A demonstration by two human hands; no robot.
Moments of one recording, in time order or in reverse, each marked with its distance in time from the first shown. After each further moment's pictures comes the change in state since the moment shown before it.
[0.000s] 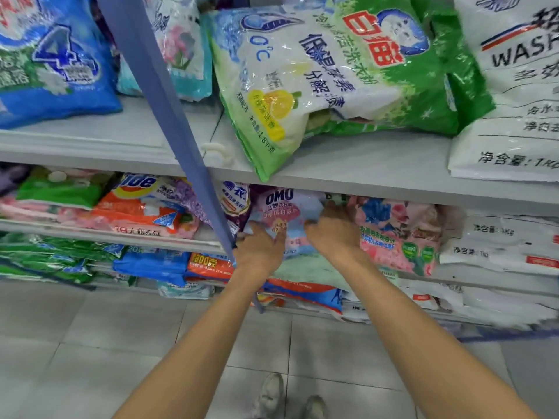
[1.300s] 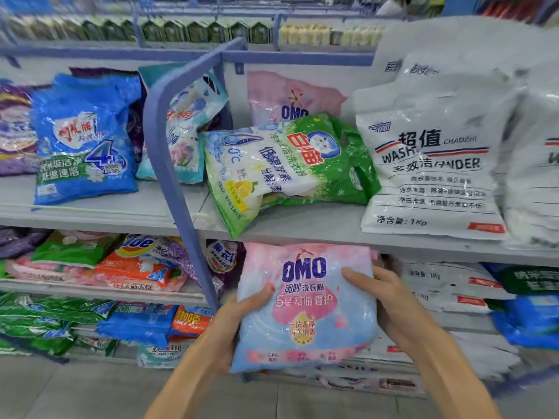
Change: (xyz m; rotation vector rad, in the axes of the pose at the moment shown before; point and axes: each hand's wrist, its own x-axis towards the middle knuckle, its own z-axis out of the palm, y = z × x) left_hand -0.170 0.010 -0.067 -1.359 -0.564 0.165; right_hand -0.146 0.089 -0.152 1.402 -0.285 -0.047
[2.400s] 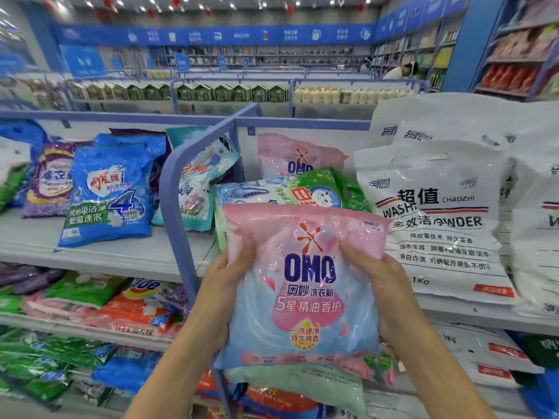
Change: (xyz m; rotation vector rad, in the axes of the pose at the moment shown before) left_hand -0.008 0.103 0.068 0.094 0.177 0.529; right_hand 0.034 -0.082 0.033 0.145 0.074 -0.290
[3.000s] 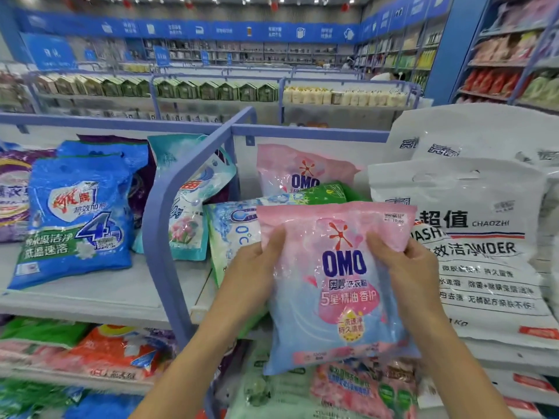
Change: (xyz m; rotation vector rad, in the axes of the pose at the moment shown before) left_hand 0.105 0.023 0.011 0.583 -0.033 0.093; right_hand 0.088 -0.010 0.012 -0.296 0.257 -0.278
